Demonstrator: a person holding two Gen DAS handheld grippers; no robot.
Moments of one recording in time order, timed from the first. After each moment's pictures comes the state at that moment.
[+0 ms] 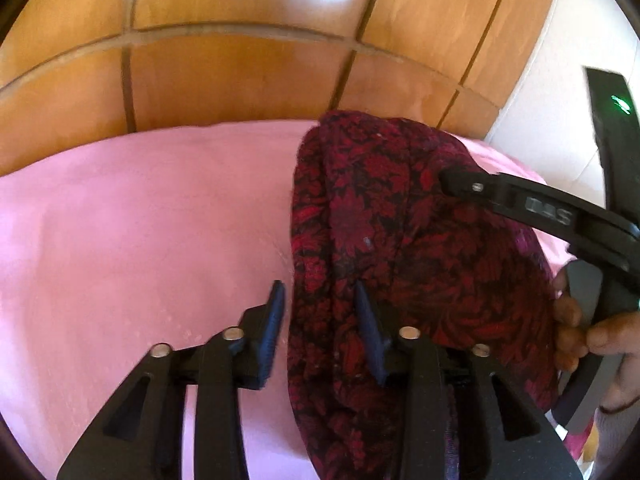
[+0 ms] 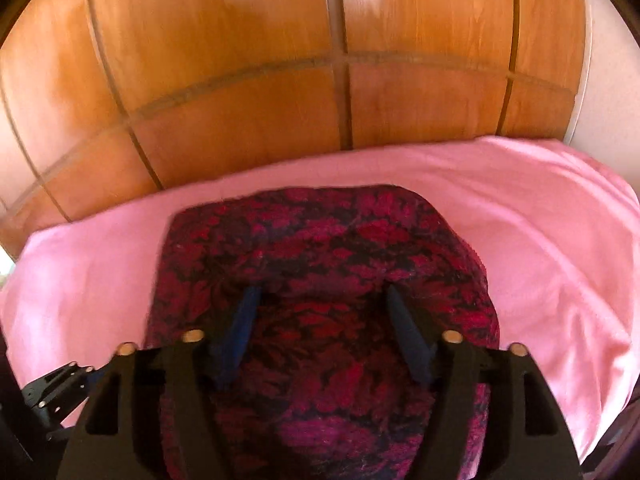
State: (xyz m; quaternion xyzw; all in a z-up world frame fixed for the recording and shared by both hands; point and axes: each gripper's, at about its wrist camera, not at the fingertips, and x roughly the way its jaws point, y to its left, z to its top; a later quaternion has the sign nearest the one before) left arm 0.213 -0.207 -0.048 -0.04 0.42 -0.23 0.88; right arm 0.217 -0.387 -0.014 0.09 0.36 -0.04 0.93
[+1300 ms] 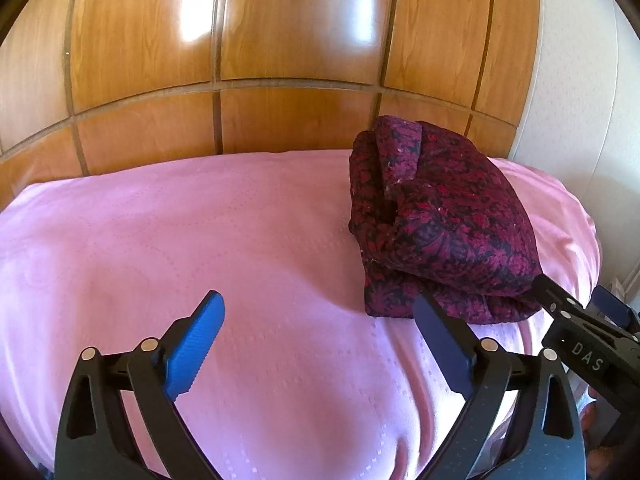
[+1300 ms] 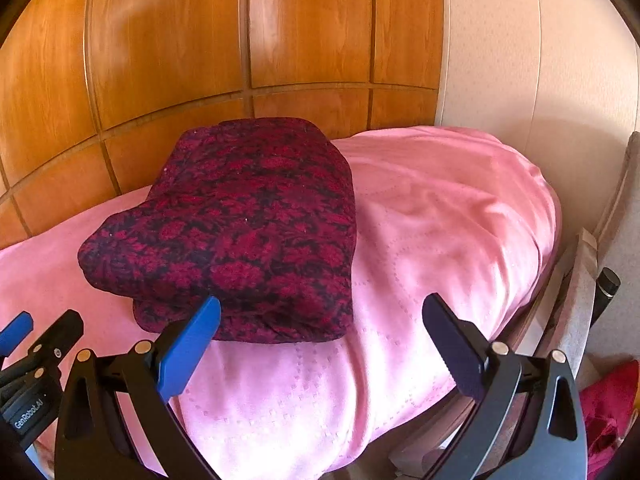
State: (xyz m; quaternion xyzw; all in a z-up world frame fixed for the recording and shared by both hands) left arm 0.061 -0.151 -0.032 -0.01 0.34 -0.13 0.93; right arm 0.024 -0.306 -0.042 0.10 0.29 -0.24 0.92
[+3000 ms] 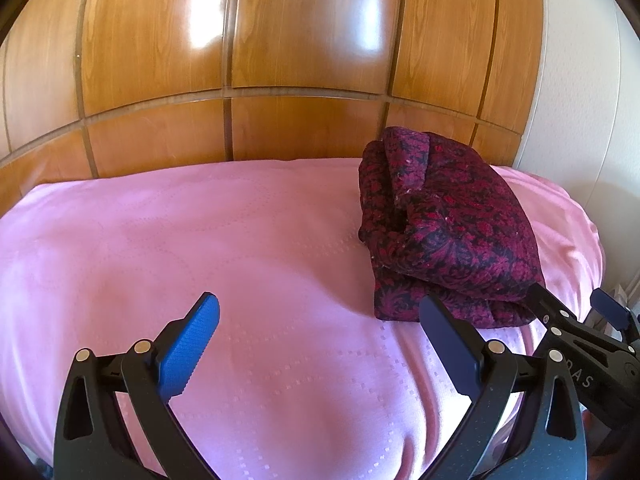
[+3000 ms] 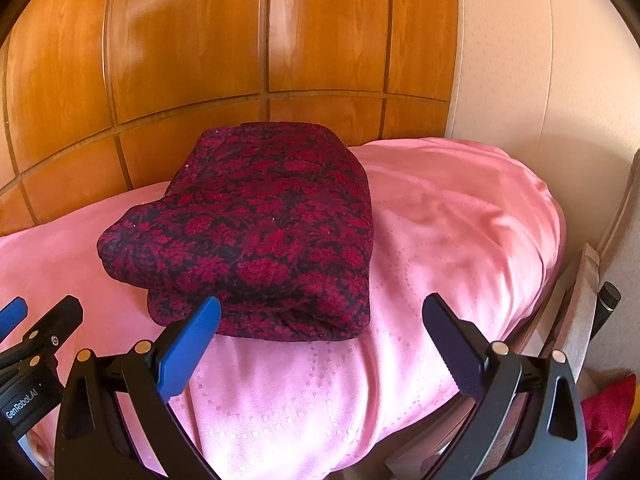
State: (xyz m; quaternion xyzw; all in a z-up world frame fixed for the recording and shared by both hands) left arm 0.058 -0.143 -0.028 -0.01 0.33 -0.13 0.94; right arm 0.026 -0.294 -0.034 0.07 0.28 -0.22 0.93
